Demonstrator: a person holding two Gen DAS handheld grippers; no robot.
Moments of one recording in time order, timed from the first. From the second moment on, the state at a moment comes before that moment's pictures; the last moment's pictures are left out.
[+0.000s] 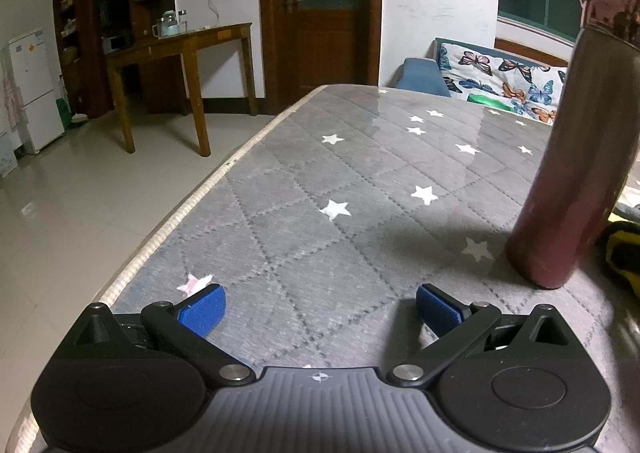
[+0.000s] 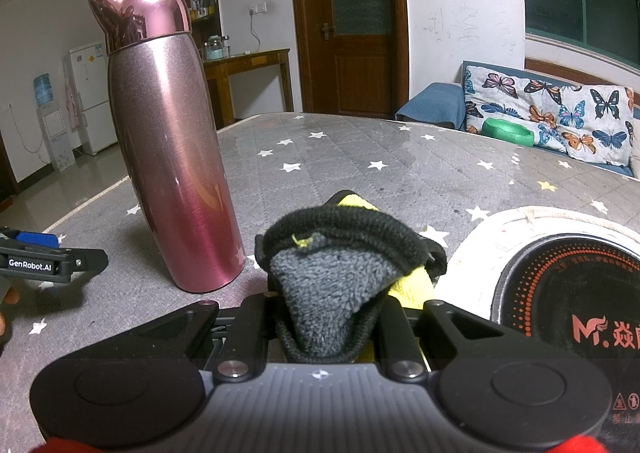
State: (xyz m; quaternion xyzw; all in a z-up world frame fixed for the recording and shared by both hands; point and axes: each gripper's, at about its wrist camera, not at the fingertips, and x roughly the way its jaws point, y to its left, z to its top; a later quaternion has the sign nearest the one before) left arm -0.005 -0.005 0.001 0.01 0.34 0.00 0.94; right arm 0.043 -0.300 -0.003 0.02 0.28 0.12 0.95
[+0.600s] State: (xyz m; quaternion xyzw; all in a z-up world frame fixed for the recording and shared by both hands) left arm -0.015 -0.017 0.002 0.01 0.34 0.01 0.94; right arm 0.043 -0.299 -0.003 0.02 0.28 0.12 0.95
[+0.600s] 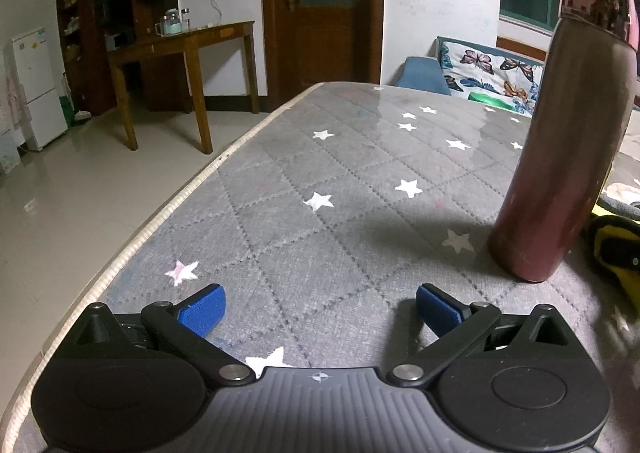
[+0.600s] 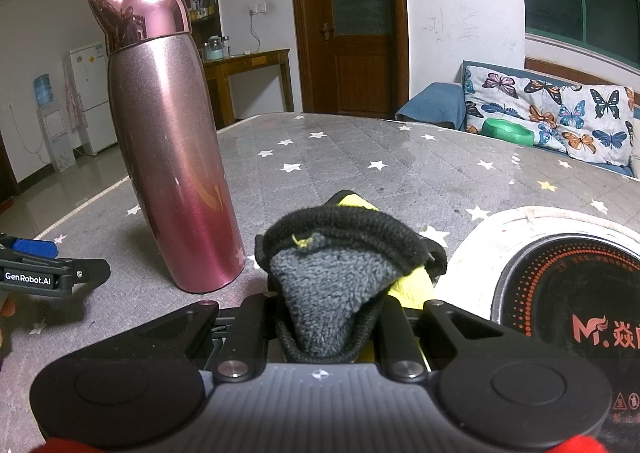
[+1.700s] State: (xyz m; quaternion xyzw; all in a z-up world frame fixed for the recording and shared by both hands) left arm -0.026 -0.063 0.057 -0.01 0.30 -0.09 0.95; right arm 0.043 -0.298 -0.003 0.02 0.28 0.12 0.95
